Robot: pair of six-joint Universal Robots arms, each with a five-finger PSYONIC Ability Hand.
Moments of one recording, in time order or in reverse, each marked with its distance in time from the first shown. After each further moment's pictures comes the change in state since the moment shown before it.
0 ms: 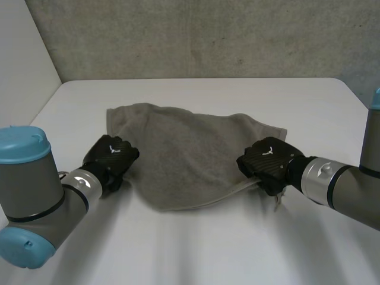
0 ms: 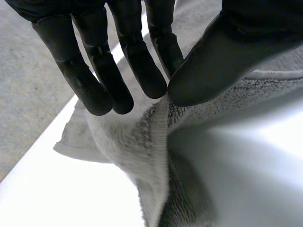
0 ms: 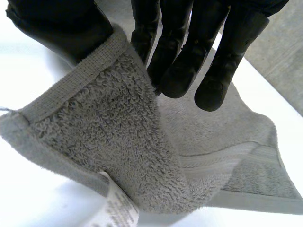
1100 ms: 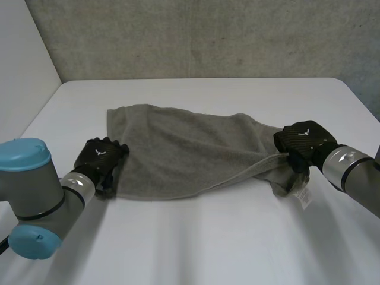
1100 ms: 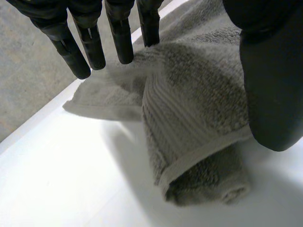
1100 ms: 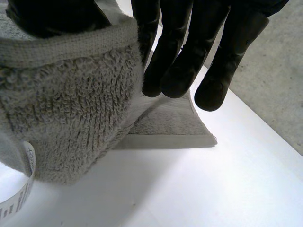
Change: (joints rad) left arm 0.095 -0.133 -0.014 0.173 -0.017 -0.157; right arm -0.128 0.016 0.044 -0.237 0.136 0.140; left_hand -1.098 -1.161 -1.193 -1.145 -1.131; right_hand 0.000 0.000 0.000 0.000 0.000
